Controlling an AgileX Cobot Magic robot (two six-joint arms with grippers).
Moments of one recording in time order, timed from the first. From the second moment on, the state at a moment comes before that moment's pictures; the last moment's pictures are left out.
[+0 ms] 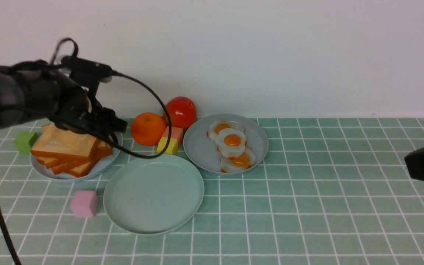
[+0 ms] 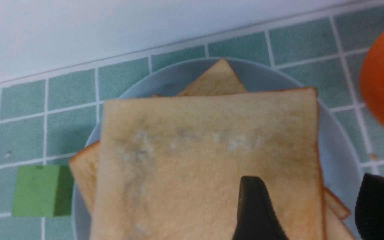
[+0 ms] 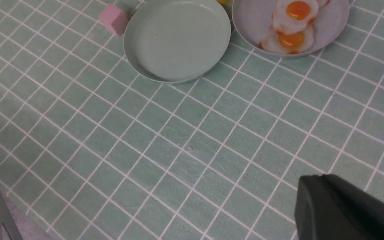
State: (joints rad) right arm 0.36 0.90 -1.11 0.35 1.04 -0.23; left arm -0.18 1.94 -1.34 0.57 0.36 -0.43
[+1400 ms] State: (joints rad) right arm 0.36 0.86 -1.07 0.45 1.07 -0.36; left arm -0.18 1.93 -1.34 0.65 0.39 -0.61
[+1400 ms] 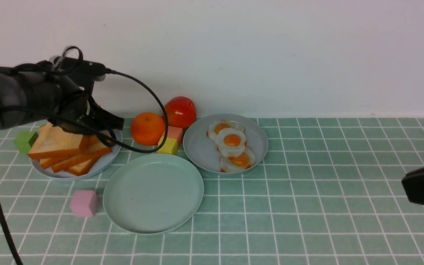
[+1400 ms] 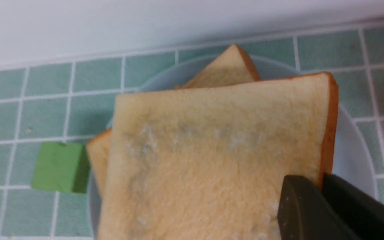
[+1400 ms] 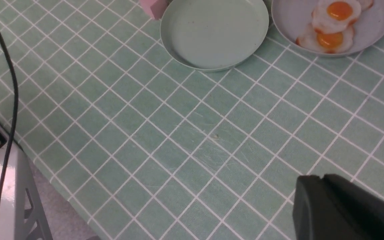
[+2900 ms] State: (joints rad) right arm 0.36 0.79 -1.07 0.50 1.12 -0.39; left arm -0.19 1.82 -1.33 0.57 0.53 -0.50
